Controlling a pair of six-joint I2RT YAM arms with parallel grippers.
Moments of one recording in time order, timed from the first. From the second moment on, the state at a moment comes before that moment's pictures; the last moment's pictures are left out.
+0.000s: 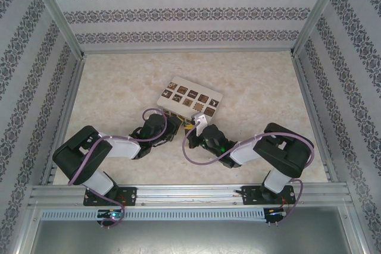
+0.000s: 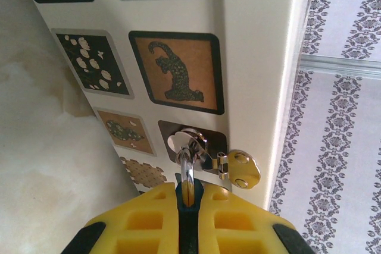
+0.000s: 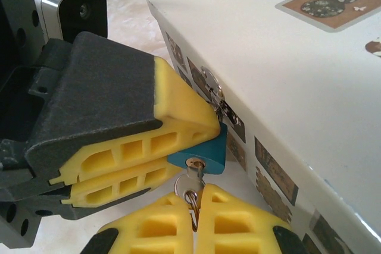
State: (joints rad) left arm -0.67 1.55 0.46 0.65 0.04 -1.56; right arm 0.91 1.66 0.43 0.86 0.12 0.34
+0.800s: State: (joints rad) left arm -0.73 1.54 0.46 0.65 0.15 -1.56; right arm 0.94 1.27 0.36 0.51 0.15 -0.32
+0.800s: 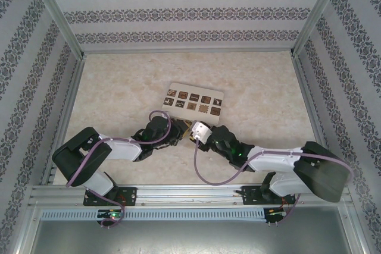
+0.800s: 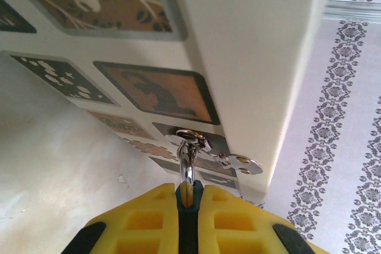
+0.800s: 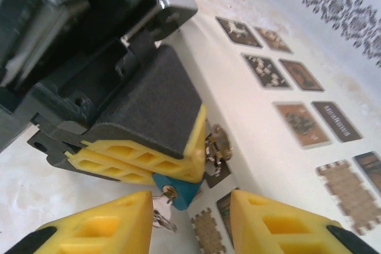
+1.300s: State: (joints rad) left arm -0.73 1.54 0.46 0.64 0.17 -1.49; right arm 0.95 1.05 0.35 0.26 0.13 -0.43
